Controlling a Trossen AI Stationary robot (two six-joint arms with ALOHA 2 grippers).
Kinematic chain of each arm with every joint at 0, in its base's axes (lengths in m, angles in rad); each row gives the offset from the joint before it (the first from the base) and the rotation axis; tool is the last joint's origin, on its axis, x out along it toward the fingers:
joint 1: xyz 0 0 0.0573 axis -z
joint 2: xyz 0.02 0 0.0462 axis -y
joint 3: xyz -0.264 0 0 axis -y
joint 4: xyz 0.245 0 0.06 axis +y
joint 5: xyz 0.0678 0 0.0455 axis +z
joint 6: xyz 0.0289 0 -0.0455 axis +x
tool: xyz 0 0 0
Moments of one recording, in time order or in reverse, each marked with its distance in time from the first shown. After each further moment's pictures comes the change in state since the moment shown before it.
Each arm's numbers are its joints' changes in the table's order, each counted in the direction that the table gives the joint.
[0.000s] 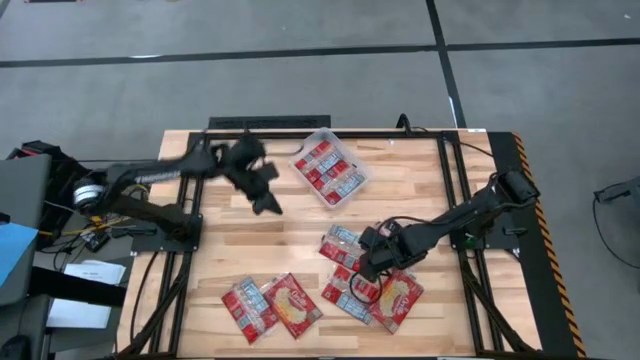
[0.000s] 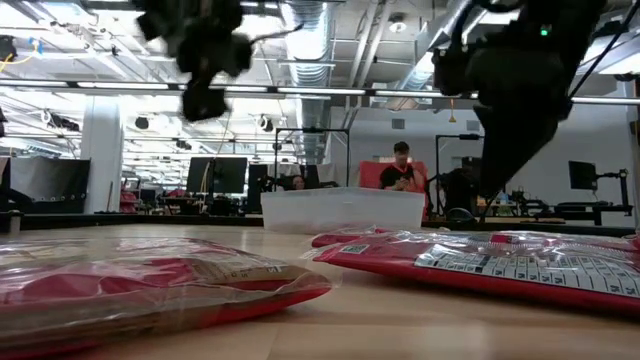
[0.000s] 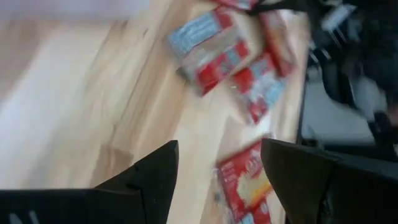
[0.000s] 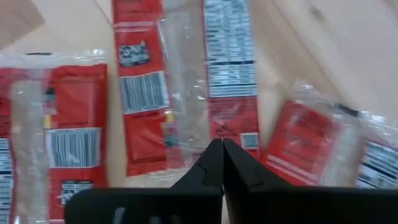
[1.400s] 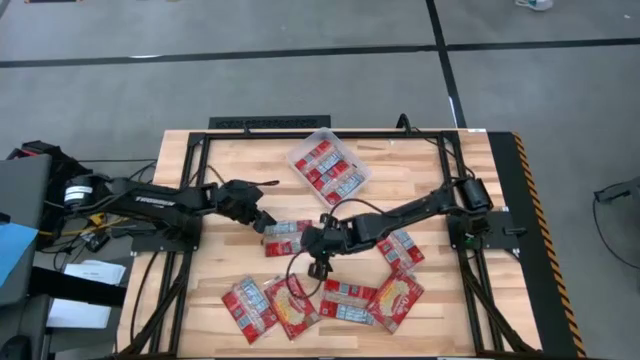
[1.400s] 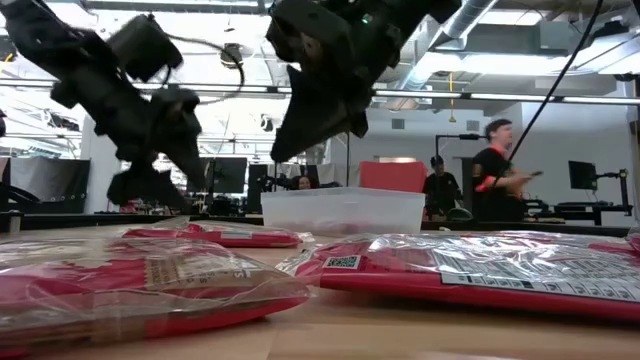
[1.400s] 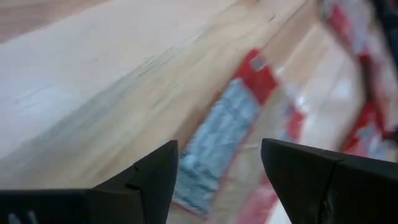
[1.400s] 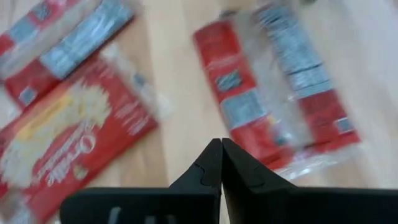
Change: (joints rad) left arm 0.179 0.093 -0.580 -0.622 0.440 -0.393; right arm 0.195 -0.341 0.434 -0.314 0.134 -0.577
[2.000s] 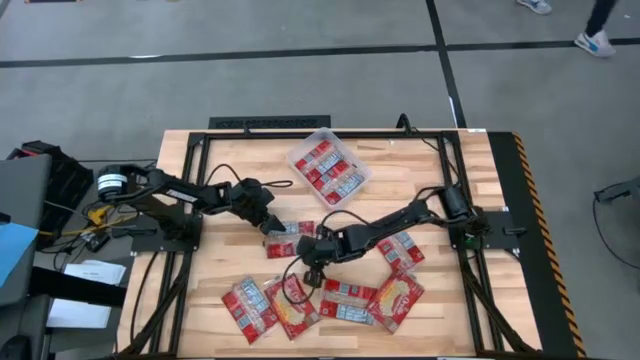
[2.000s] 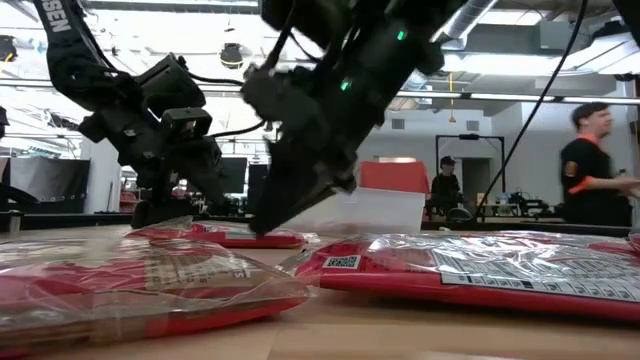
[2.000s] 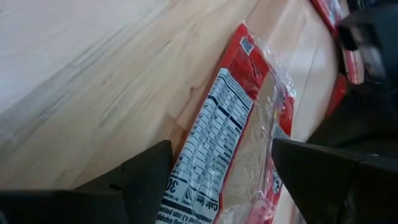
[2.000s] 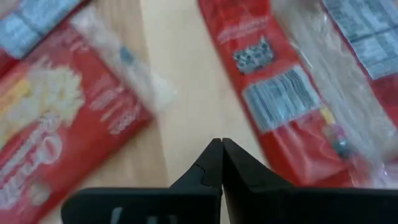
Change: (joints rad) left arm -0.052 -0.341 0.012 -0.211 -0.262 0.072; right arm -0.003 -0.158 0.000 -0.109 0.050 0.063
